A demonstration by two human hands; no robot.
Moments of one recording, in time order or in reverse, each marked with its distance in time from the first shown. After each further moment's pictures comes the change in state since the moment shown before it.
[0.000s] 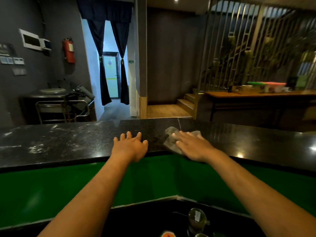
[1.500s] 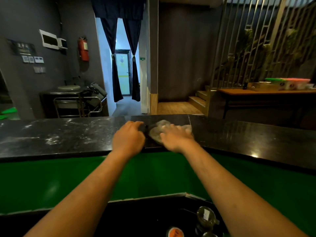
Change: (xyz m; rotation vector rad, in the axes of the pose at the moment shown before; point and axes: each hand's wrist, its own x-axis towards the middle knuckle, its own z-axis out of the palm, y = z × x) left_hand -0.015 -0.020 -0.004 -0.382 0.394 -0.017; right_hand 0.044 -0.076 0.010 -0.050 0.048 0.064
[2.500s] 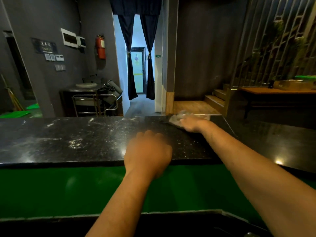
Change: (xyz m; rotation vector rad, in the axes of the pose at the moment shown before) left_hand 0.001 -0.059 0.002 0.362 0.041 0.119; right_hand 0.147 -0.034 0.004 0.137 -0.112 0.022
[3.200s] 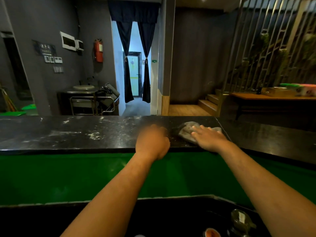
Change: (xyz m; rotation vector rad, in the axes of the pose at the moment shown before) left_hand -0.005 -0.017 -0.018 -0.192 -0.103 0.065; right_hand -0.144 0.011 0.010 -0.054 0.042 0.099
